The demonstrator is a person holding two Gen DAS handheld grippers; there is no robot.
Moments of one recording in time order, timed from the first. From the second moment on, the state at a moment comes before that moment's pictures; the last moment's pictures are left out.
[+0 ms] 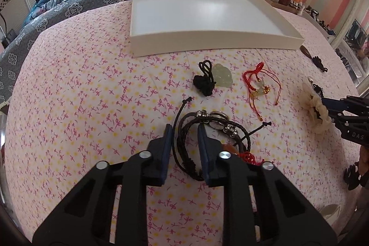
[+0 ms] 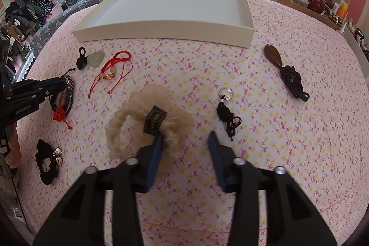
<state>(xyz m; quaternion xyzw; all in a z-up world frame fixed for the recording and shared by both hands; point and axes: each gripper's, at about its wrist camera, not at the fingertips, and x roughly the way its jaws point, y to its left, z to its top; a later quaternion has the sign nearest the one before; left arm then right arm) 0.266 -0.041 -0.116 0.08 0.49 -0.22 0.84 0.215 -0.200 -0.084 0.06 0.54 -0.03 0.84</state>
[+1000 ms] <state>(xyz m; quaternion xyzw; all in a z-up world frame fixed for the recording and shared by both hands) 0.201 -0.088 -0.097 0.13 0.47 -0.27 0.83 0.211 -0.201 -0.084 0.06 0.54 -0.03 0.84</state>
